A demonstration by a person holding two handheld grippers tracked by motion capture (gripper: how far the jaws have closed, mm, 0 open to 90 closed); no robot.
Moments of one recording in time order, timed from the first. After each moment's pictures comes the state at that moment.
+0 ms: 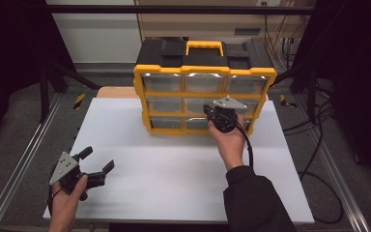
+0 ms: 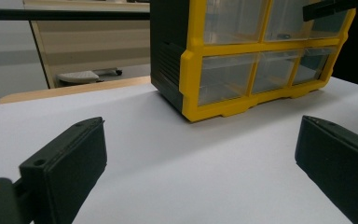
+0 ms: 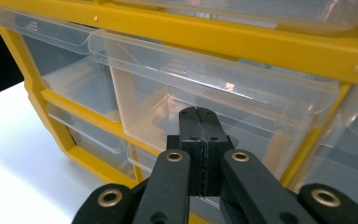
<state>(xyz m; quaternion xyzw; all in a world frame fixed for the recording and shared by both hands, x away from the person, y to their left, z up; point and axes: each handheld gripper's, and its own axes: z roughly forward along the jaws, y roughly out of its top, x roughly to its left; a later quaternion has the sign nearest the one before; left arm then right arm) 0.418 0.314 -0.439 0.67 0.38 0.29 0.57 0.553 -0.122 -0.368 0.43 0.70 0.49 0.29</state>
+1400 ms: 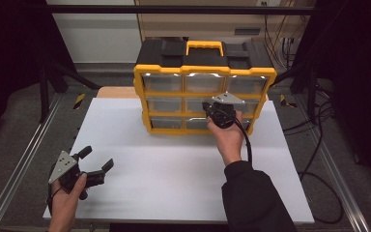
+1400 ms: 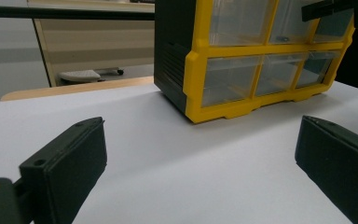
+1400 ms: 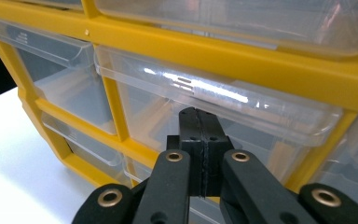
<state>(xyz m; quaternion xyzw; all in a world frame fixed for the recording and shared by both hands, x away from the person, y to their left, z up) 0.421 0.316 -0.439 0.66 0.39 0.29 0.57 0.564 -0.118 -0.363 0.43 0.70 0.49 0.29</state>
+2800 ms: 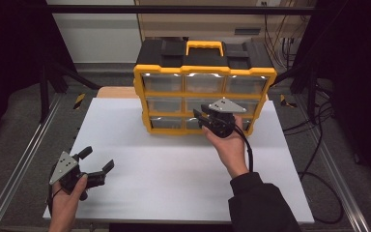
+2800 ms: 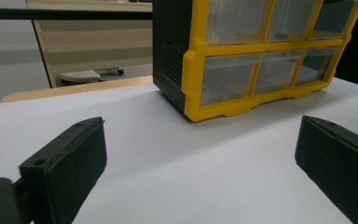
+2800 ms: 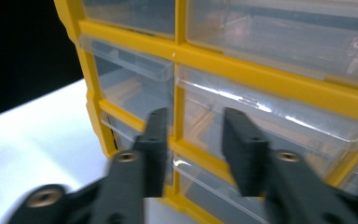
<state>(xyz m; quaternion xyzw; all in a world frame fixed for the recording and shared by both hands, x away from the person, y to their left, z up) 0.419 0.314 -0.439 0.67 0.38 0.30 0.56 0.526 -0.109 -0.347 0.38 0.71 0.52 0.28</state>
